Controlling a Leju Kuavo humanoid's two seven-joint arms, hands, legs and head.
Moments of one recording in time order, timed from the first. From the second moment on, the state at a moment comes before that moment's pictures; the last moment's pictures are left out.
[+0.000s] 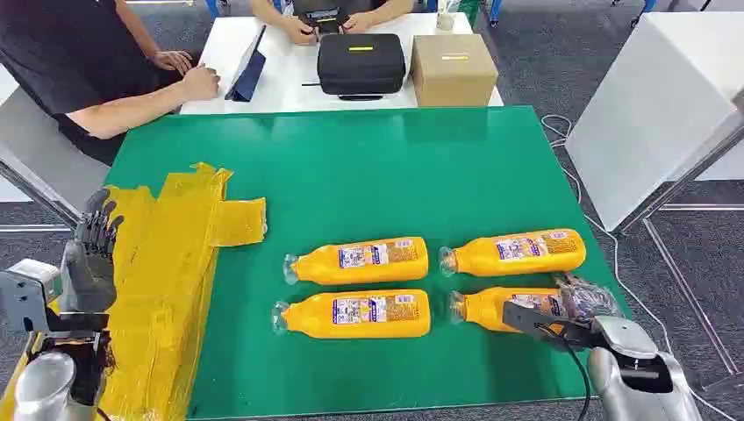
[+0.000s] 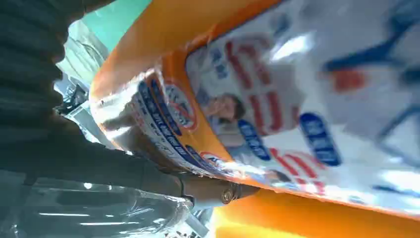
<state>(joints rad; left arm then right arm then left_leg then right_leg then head) -0.18 0.05 0.09 -1.49 -0.02 -0.09 -0.32 0.05 -0.28 -0.16 -1.58 1.29 0.52 0.14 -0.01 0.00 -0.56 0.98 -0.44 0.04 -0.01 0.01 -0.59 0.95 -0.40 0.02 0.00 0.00</state>
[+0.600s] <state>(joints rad) -0.18 0.05 0.09 -1.48 0.00 -0.09 -0.32 0.08 -0.28 -0.21 -1.60 1.29 0.55 0.10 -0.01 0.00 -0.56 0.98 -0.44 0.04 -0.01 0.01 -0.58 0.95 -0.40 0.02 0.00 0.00</state>
